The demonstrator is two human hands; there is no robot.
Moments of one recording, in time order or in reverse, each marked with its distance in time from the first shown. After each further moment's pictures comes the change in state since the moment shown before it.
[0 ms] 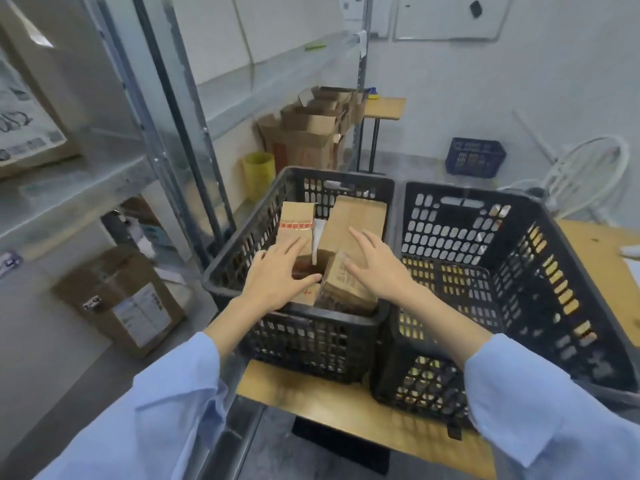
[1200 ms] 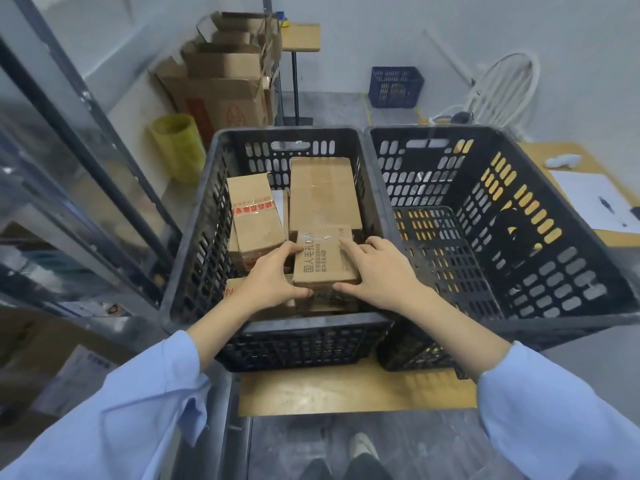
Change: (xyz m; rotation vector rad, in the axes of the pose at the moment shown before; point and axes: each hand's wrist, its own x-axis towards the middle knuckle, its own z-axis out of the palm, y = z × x) left_hand 0.066 -0.049 0.068 -0.512 -0.427 0.167; right_hand 0.004 0.009 0.052 -0.465 -0.059 0.153
